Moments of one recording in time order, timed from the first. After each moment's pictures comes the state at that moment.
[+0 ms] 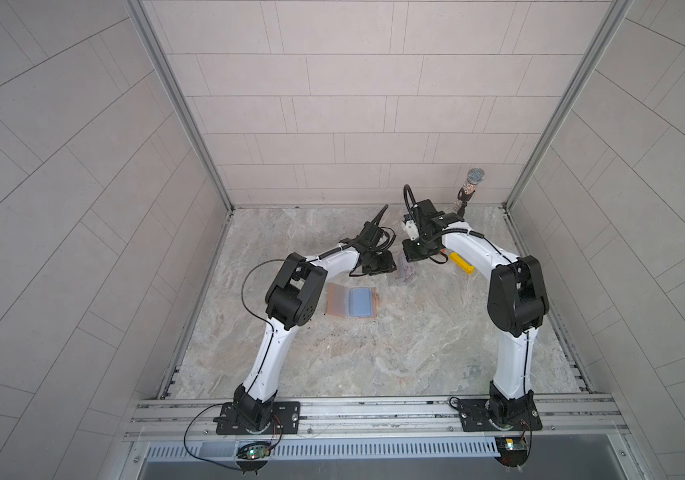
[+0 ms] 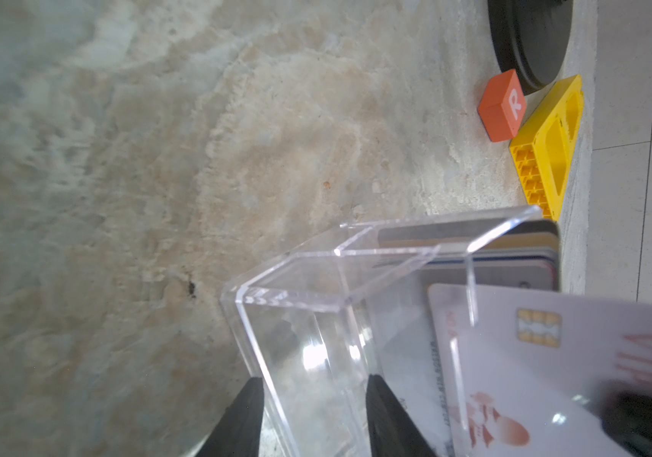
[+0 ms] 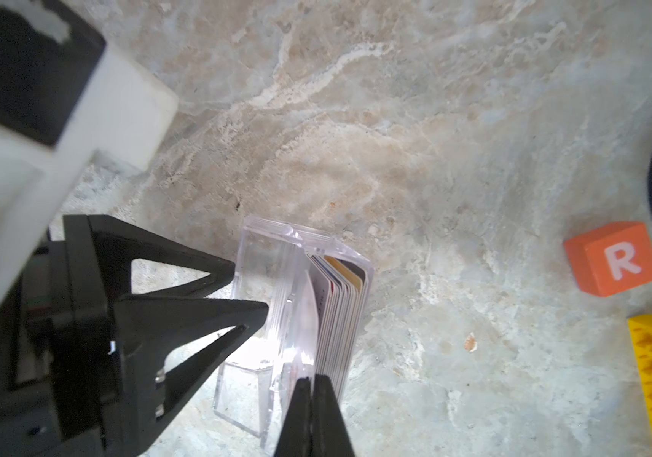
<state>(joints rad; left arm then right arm) -0.57 2.29 1.70 -0.37 0.37 -0.57 0.30 2.00 1.69 -0.86 -0.11 0.09</state>
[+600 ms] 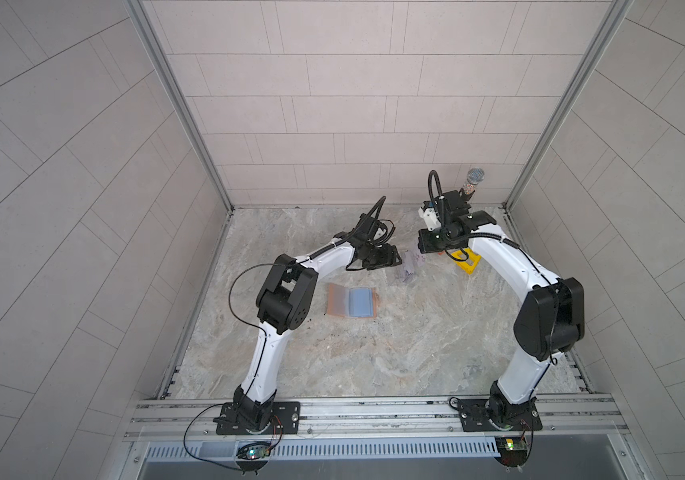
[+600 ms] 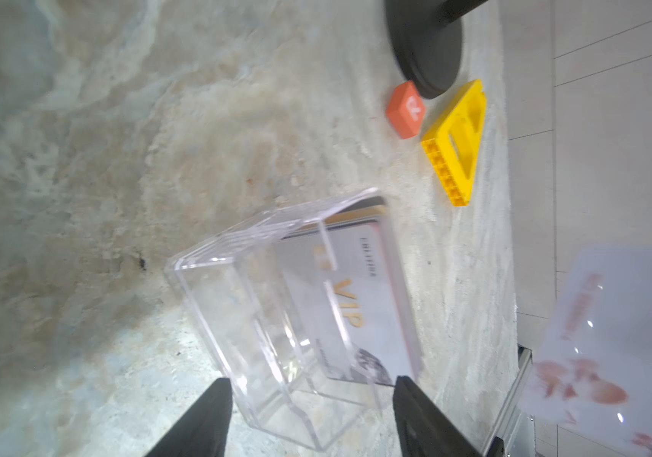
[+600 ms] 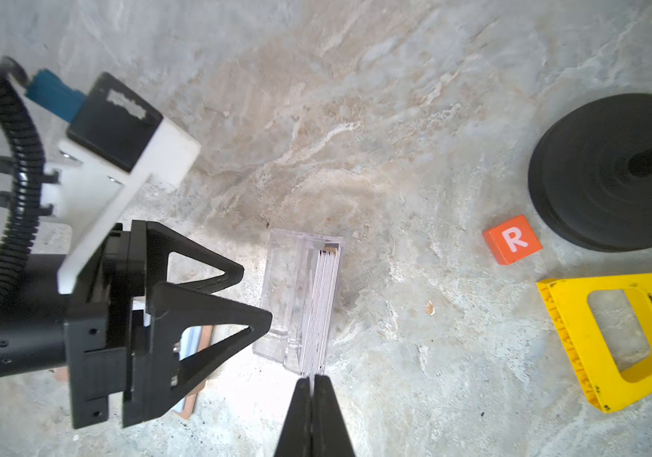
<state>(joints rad) -0.57 2.16 1.70 -0.41 0.49 -0.55 0.24 1.73 1.57 -0.82 -0.20 0.14</state>
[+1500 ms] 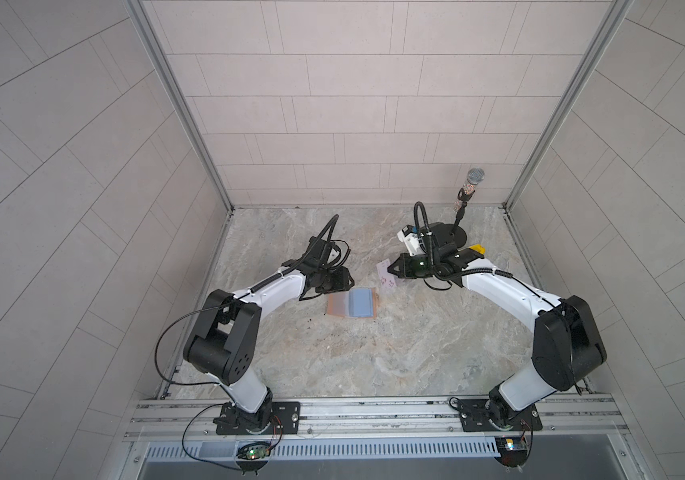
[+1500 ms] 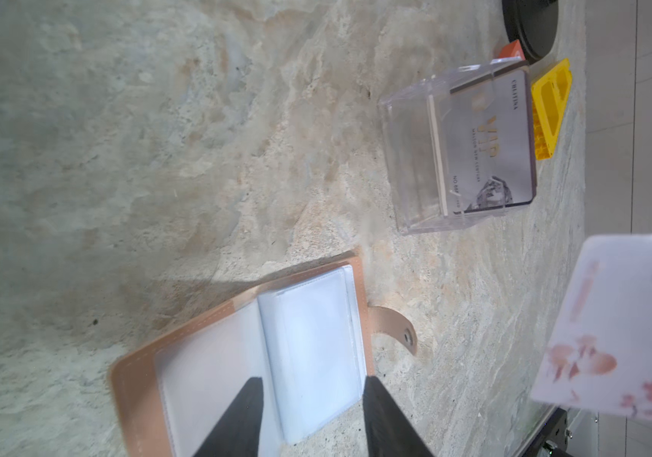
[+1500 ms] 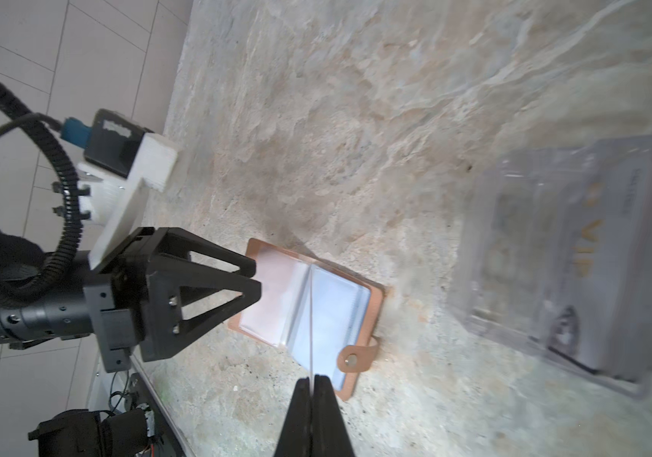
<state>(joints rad) -0.40 1.64 1.00 -0.33 0.37 -0.46 0.45 1.57 1.14 -0.34 -0.46 0.49</state>
